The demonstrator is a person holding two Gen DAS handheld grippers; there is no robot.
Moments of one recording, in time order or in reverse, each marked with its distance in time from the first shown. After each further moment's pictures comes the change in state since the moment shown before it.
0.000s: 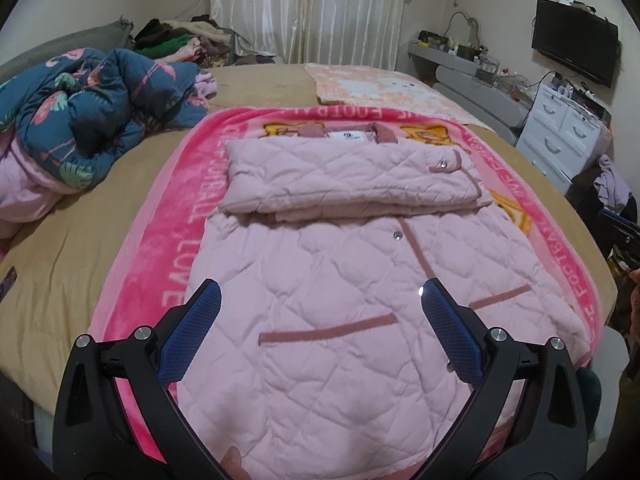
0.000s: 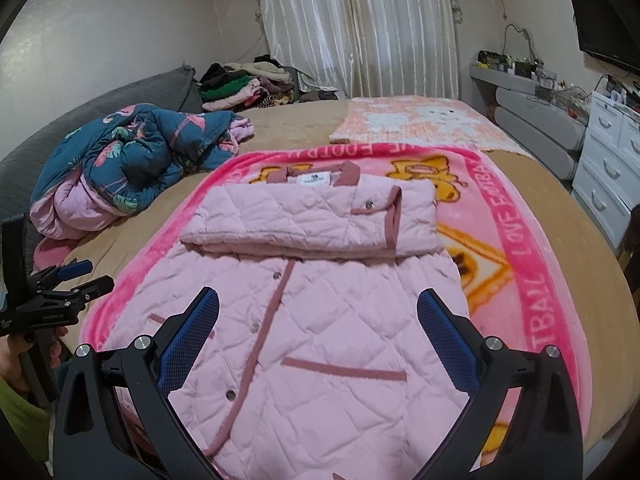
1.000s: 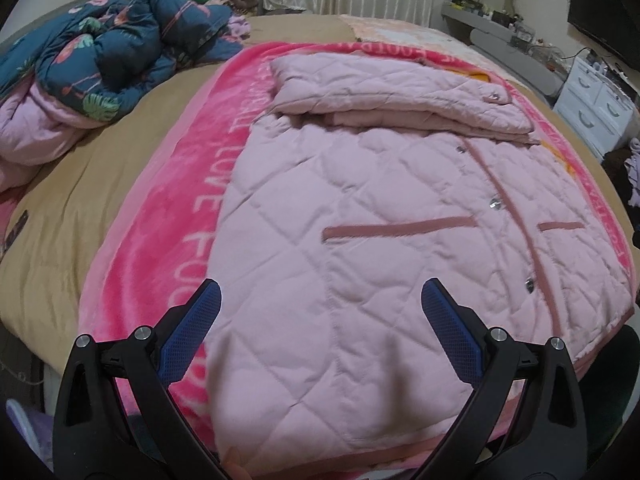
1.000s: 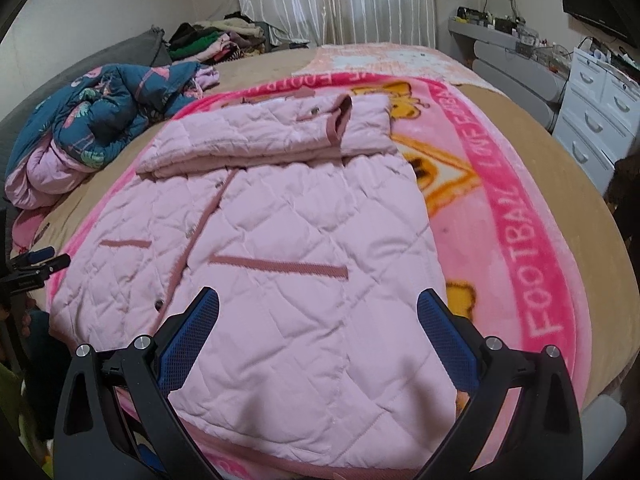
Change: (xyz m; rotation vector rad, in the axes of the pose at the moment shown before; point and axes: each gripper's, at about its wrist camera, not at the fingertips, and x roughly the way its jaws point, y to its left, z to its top) left arm 0.029 0.048 -0.074 -0.051 0.163 0.104; right arm 0.018 -0.056 -0.084 0.028 0.184 -0.075
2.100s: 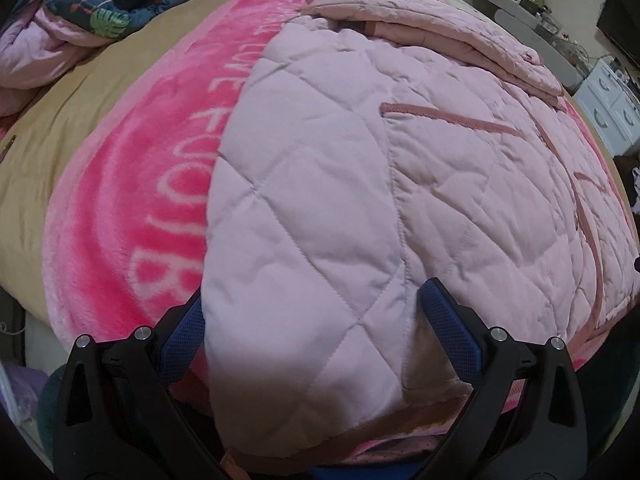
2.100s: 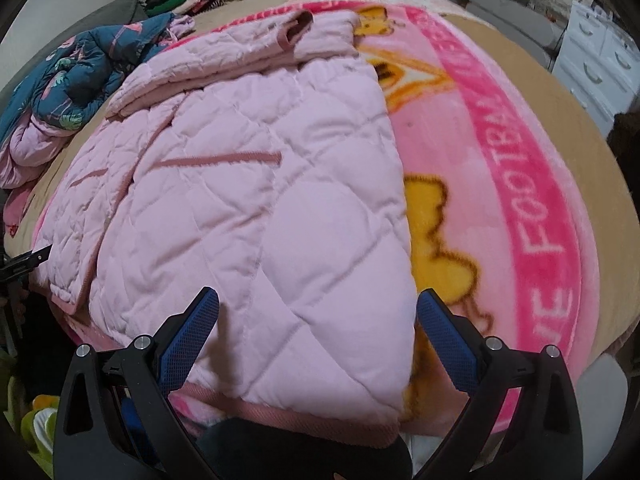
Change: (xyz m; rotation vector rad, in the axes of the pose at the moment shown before) left arm 0.038 0.028 -0.060 -0.088 0.162 -0.030; right arm 0.026 -0.054 -0.053 0.047 0.232 -0.004
